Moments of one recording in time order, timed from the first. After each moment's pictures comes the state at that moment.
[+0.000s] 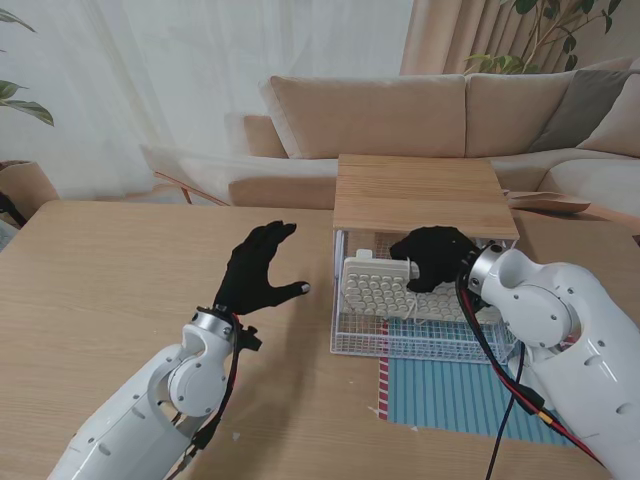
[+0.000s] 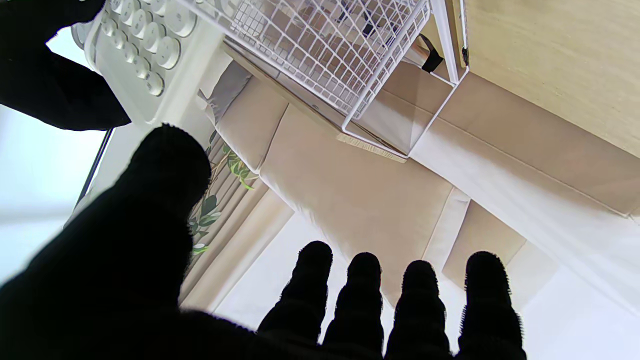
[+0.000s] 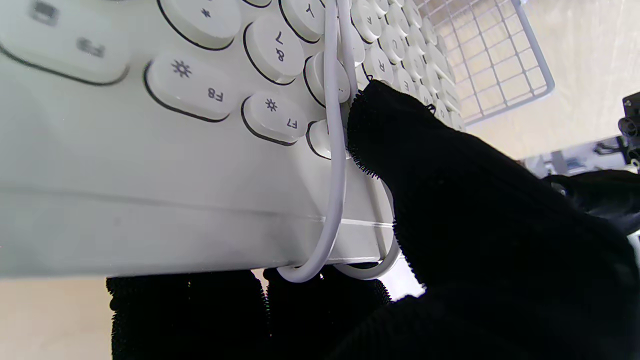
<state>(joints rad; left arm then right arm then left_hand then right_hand) 1.40 -1.20 -1.00 -1.44 0.58 -0.16 0.39 -1.37 -1.00 1.35 -1.68 -0.82 -0.37 0.40 0.48 -0.53 0.65 -0.12 0.18 0.15 0.30 0.20 0.17 0.15 0.16 0.31 0.06 0.16 0.15 0.51 -0.07 0.27 0.54 0.37 0.74 -0.84 0.90 -0.24 0.78 0.11 0.86 0.57 0.92 0.12 0.99 0.74 0.97 0.29 1.05 0.64 0.66 0.38 1.31 0.83</state>
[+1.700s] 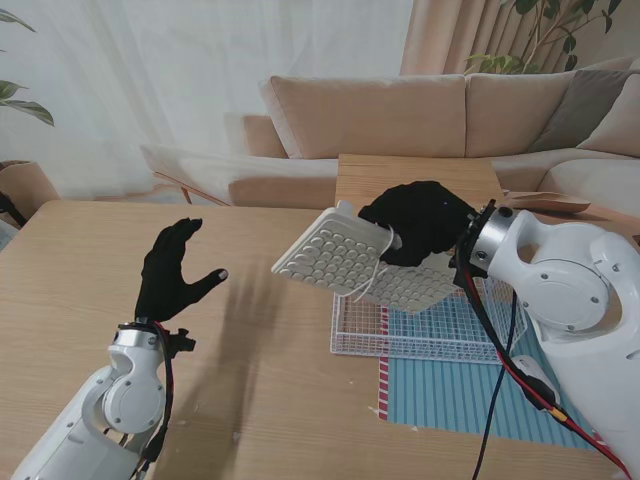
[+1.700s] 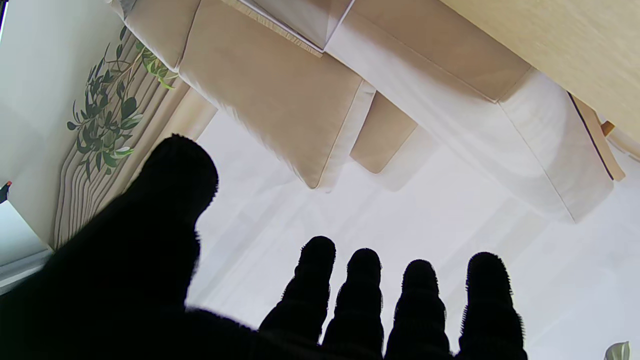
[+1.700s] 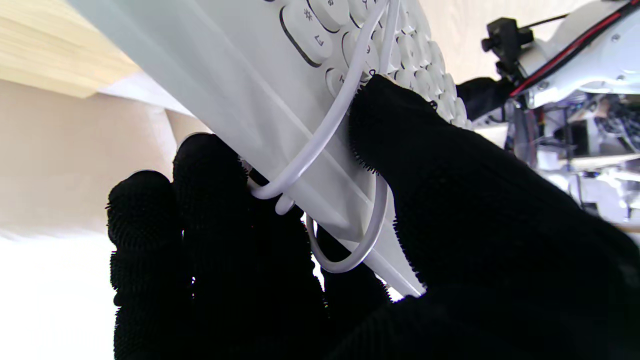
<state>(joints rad) 1.60 -1.19 -1.32 -1.50 0.58 -0.26 0.48 -1.34 -0.99 1.40 -1.95 -0.64 -0.46 0.49 0.49 -0.47 0.64 -0.12 0.18 0.17 0.38 0.24 0.19 0.15 0.21 0.26 0.06 0.16 0.16 0.49 -0.07 0.28 0.55 0.35 0.74 -0.86 0.90 -0.26 0.80 0.11 0.87 0.59 0.95 0.22 0.99 0.77 1.05 0.23 1.12 0.68 0.69 0.34 1.31 0.85</state>
